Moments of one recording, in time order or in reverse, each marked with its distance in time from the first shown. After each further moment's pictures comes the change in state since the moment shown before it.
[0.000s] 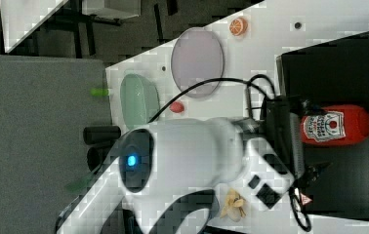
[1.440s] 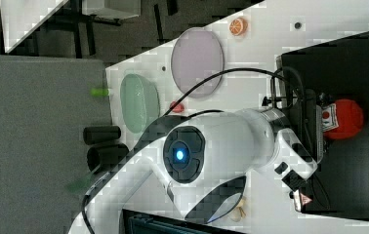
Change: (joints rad) arm -0.045 0.086 0.050 -0.035 0.152 0.137 0.000
